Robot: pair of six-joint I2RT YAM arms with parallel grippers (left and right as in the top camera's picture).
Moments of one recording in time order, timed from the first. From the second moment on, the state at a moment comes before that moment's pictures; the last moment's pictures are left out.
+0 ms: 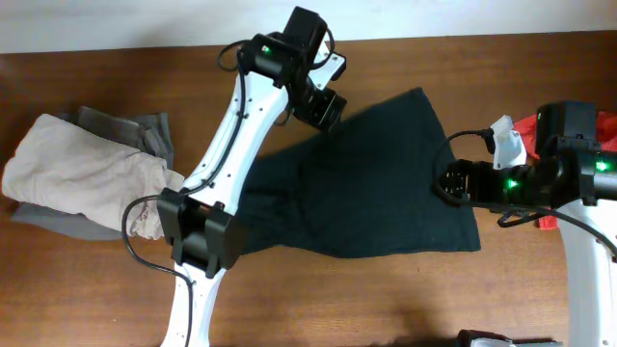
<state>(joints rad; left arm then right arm) -0.47 2.32 2.49 -1.37 0.18 0.12 -0.18 1.32 1.40 -1.39 -0.45 -0.02</state>
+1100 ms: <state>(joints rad) -0.31 1.88 2.52 -1.69 -0.14 -0.07 -0.18 1.48 1.40 -1.01 -0.51 0.03</state>
